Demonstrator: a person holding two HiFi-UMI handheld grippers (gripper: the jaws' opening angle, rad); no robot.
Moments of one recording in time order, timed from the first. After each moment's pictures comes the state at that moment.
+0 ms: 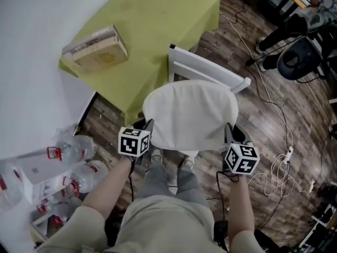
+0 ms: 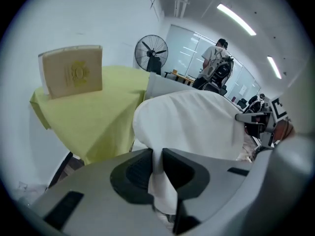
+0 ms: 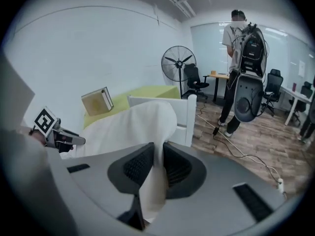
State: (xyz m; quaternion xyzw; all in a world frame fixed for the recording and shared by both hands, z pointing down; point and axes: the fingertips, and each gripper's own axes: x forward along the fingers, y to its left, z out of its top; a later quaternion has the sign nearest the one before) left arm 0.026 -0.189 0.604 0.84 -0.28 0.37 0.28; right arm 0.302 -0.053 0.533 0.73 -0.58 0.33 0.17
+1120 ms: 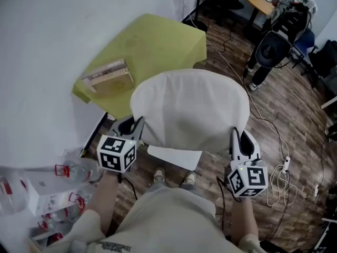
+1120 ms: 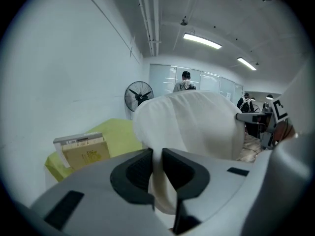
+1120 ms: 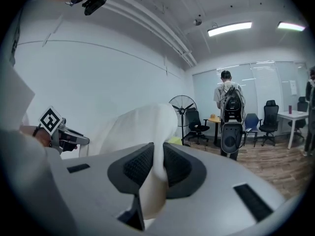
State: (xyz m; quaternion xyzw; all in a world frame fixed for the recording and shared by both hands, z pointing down) left arm 0.016 -0.199 0.332 0.92 -0.29 0.22 0.12; right arm 0.265 -0.018 0.273 0.78 -0.61 0.12 0.05
